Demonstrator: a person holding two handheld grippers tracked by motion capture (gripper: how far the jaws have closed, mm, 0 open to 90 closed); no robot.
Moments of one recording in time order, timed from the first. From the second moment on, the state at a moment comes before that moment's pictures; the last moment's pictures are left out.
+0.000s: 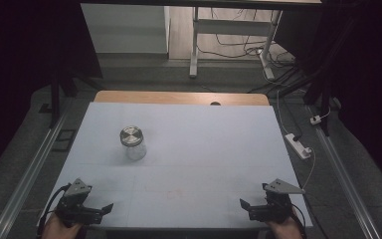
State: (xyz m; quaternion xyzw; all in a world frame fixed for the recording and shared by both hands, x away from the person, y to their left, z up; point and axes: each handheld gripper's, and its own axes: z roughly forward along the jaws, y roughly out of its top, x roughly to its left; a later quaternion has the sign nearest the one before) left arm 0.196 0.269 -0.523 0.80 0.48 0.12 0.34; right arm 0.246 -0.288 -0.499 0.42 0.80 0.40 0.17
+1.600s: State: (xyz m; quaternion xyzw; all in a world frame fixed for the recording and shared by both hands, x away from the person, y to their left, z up) left arm 0.208 0.274 -0.520 0.78 0.48 0.10 0.38; right arm 0.247 -0.284 -0.500 0.40 0.81 0.39 0.16
